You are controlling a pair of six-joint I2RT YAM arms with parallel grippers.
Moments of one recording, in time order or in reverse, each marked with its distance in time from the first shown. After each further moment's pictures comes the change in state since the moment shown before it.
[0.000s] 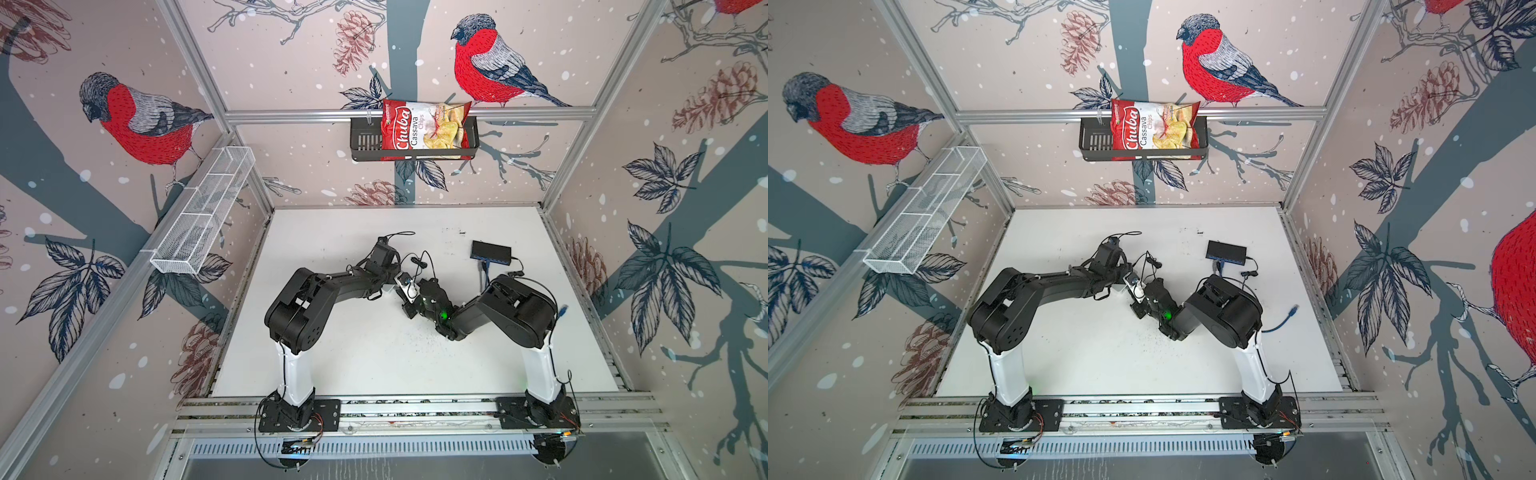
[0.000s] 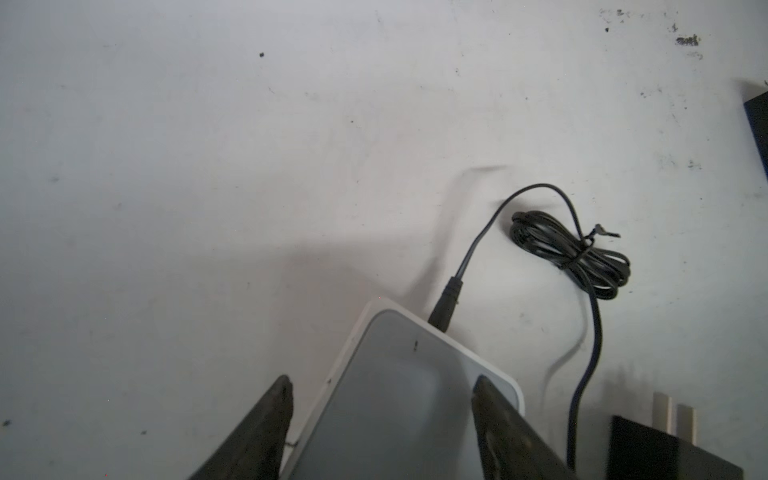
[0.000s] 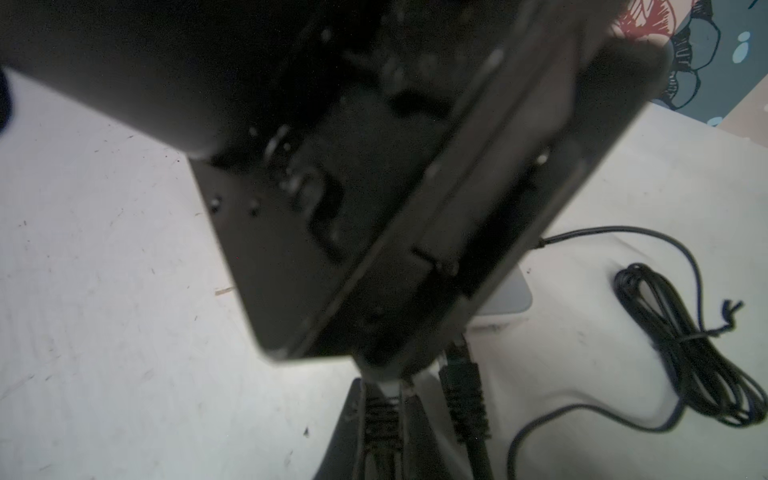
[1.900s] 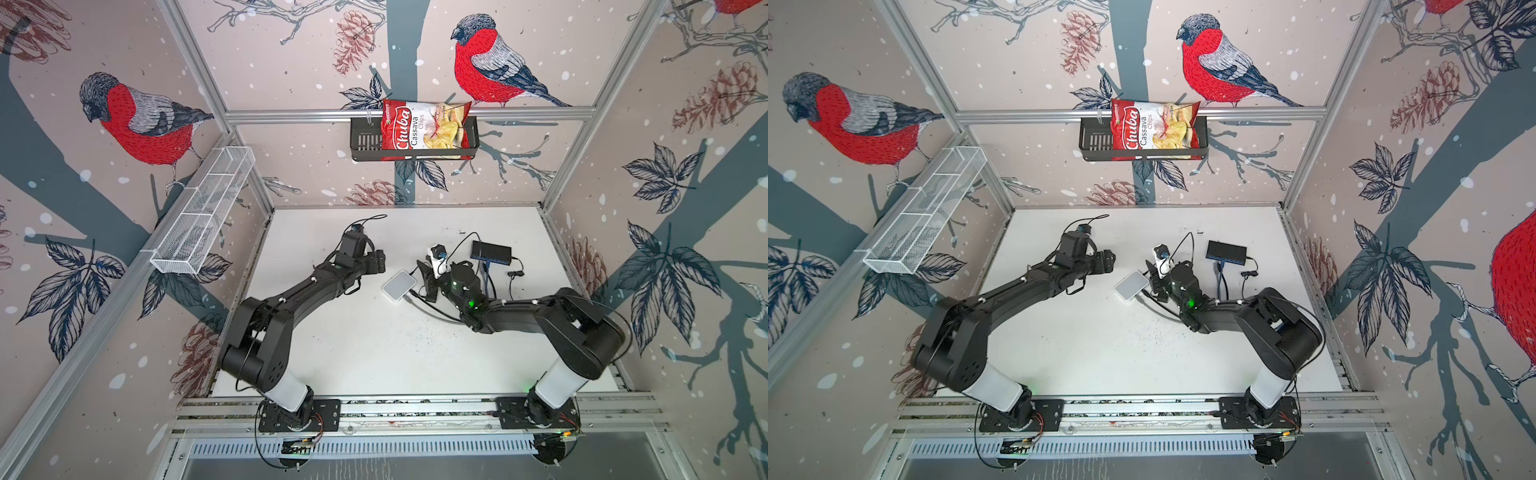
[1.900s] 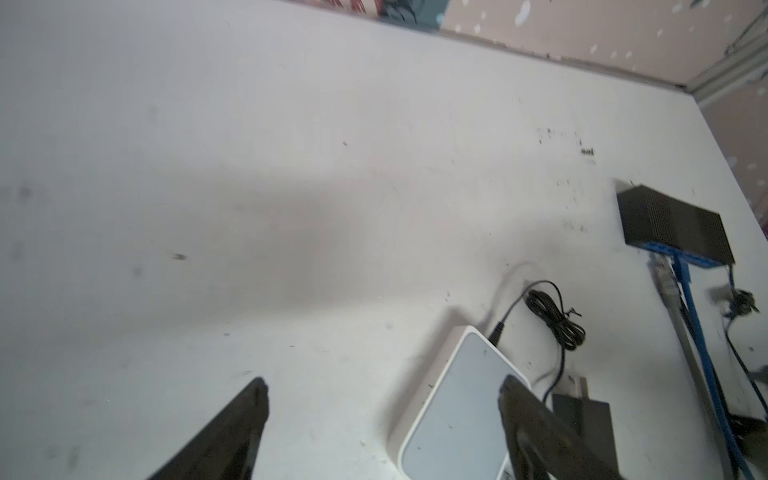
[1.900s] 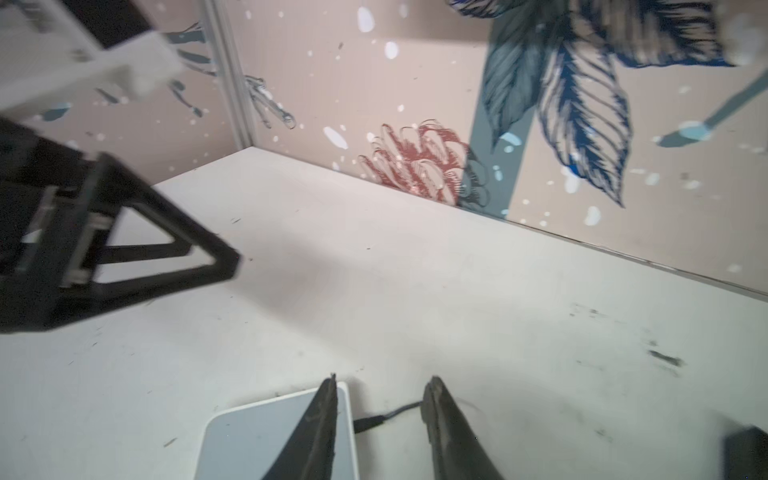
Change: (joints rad) left arm 0.157 -0.406 -0.133 -0.128 0.021 0.016; right arm -0.167 -0.456 -0.152 -0.081 0.105 0.105
